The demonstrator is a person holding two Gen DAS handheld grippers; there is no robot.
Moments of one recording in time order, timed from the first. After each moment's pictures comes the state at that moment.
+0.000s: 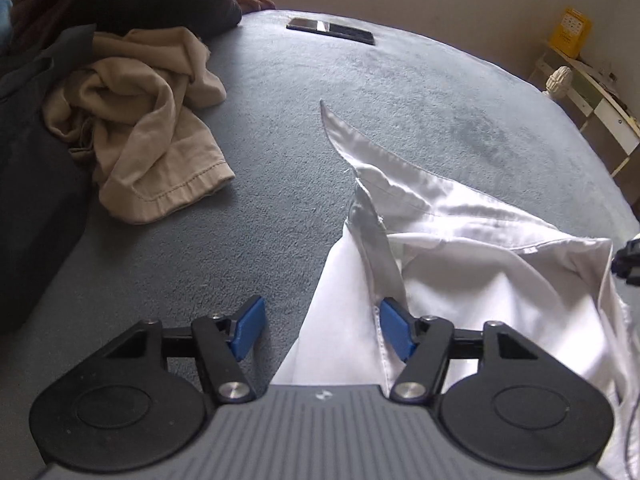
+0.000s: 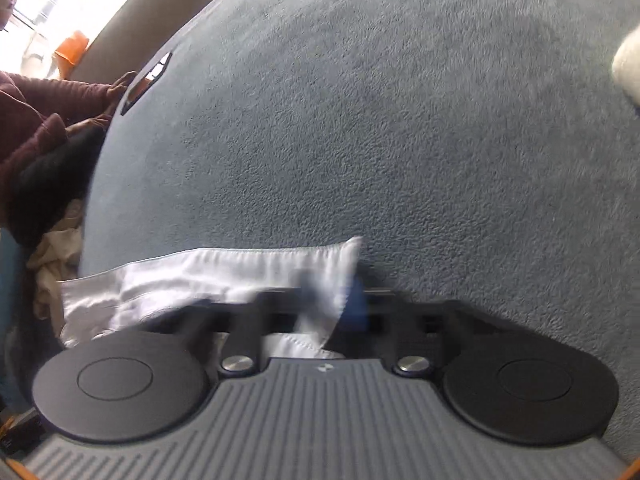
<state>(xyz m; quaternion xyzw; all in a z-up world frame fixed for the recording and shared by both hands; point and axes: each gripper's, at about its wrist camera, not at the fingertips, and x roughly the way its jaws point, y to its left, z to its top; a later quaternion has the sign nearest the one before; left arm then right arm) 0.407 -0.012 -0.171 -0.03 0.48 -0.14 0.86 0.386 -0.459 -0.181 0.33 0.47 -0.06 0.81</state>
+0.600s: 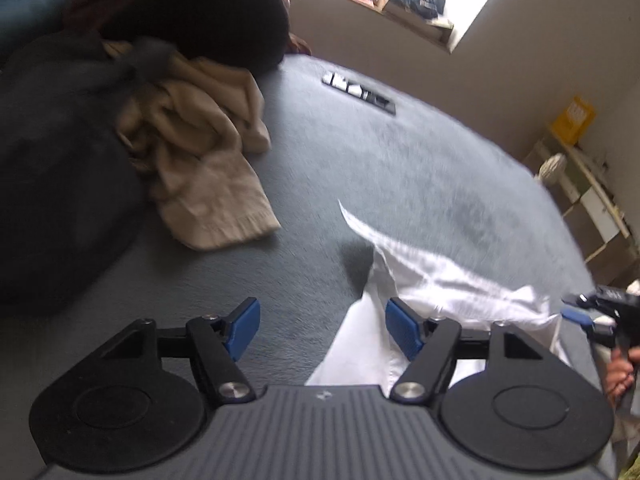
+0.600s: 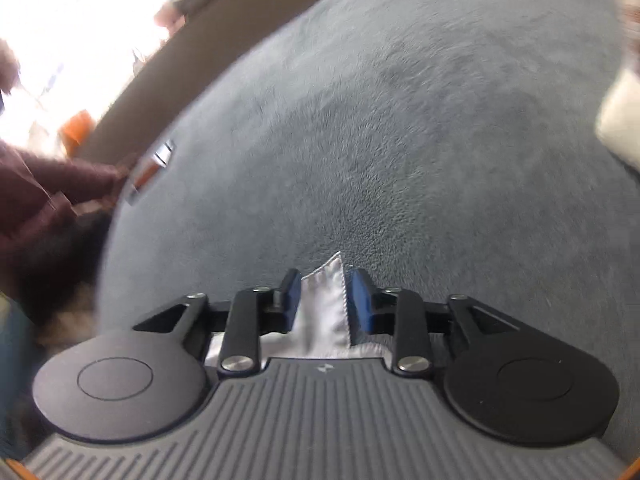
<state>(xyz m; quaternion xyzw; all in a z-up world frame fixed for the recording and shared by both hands) 0.395 0.052 -0.125 -0.15 0.44 -0.13 0.88 0.376 -0.486 -0.162 0.37 0.36 -0.10 0.85</state>
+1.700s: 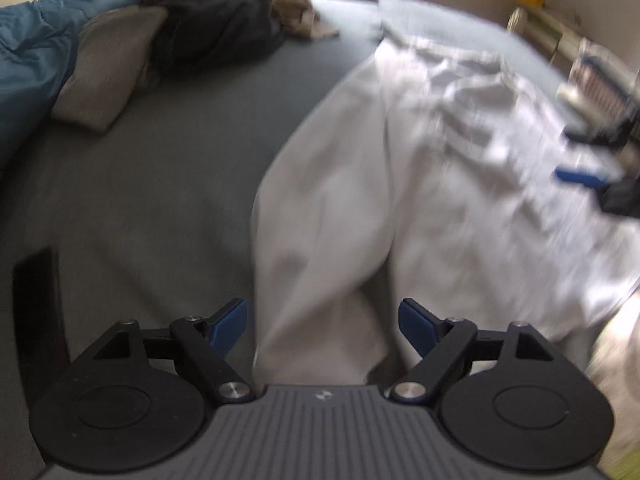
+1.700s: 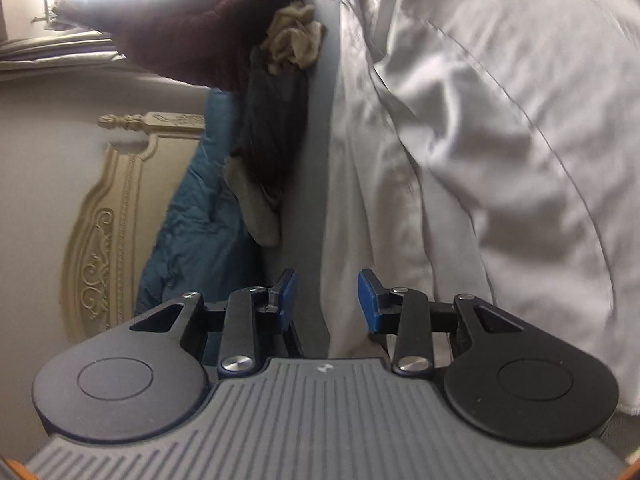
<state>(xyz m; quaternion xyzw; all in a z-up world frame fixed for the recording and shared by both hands) 0.005 0.190 -0.118 0.04 0.51 -0.12 0.85 0.054 -0.192 -0.134 0.53 0.46 0.19 0.69</state>
